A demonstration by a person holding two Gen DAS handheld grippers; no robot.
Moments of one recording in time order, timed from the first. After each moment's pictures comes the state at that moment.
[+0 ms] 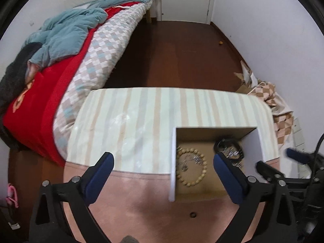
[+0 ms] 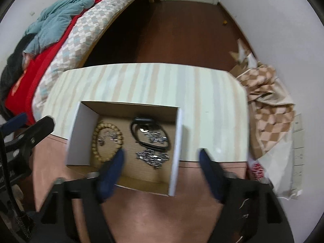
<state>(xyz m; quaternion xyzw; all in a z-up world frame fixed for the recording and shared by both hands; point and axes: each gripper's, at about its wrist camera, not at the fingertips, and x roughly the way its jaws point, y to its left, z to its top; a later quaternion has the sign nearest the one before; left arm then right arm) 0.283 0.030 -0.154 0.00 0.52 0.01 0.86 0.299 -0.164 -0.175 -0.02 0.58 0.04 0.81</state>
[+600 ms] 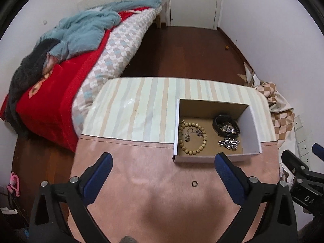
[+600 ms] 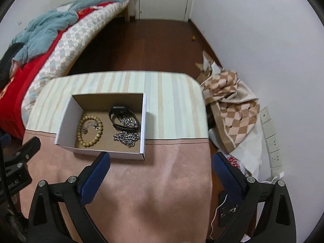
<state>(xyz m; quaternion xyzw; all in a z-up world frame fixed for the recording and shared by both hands) 0.199 0.026 -0.130 0.00 0.49 0.03 0.87 0.204 -0.179 -0.117 -0.03 0.51 -0.04 0.86</state>
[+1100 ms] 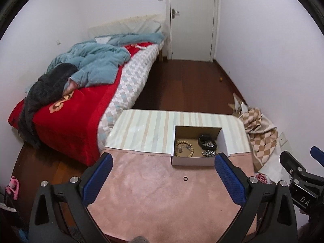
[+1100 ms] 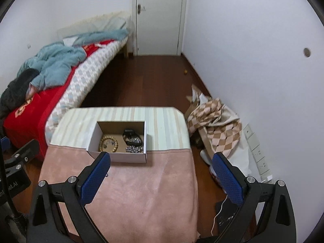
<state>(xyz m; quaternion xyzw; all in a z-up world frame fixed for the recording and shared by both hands) 0.090 0.028 -0.013 -0.01 0.38 0.04 0.92 0.080 -0.180 0.004 -0.01 0.39 -0.05 0.92</state>
